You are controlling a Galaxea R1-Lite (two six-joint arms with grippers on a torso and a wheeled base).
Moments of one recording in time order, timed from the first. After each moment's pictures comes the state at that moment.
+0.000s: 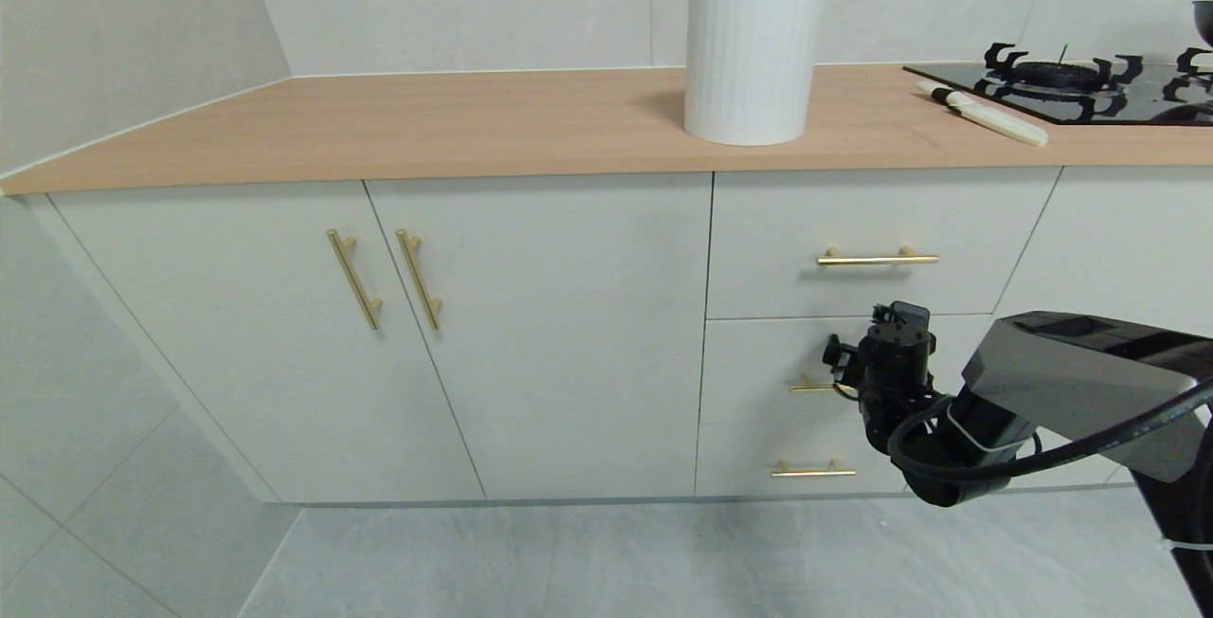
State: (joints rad) left arm 0.00 0.00 0.00 0.00 0.00 0.00; right arm 0.26 2.47 -1.07 -1.23 -0.60 0.27
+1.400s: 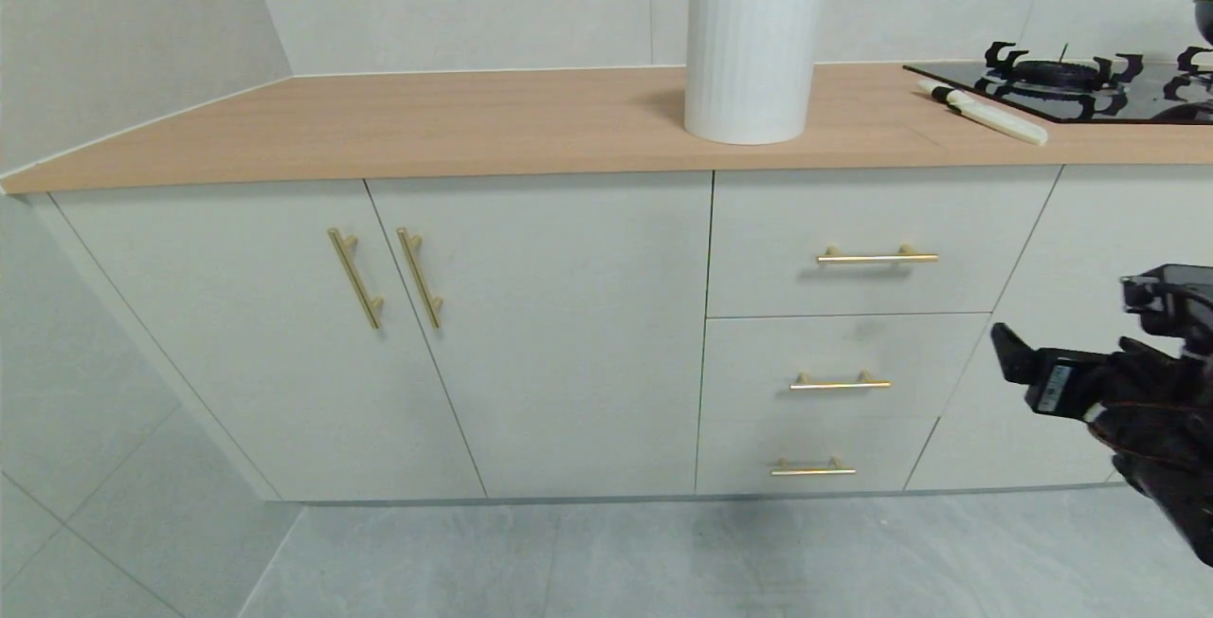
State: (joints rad) left arm 0.00 0.00 0.00 0.00 0.00 0.00; right arm 0.27 1.55 -0.28 -1.22 -0.55 0.01
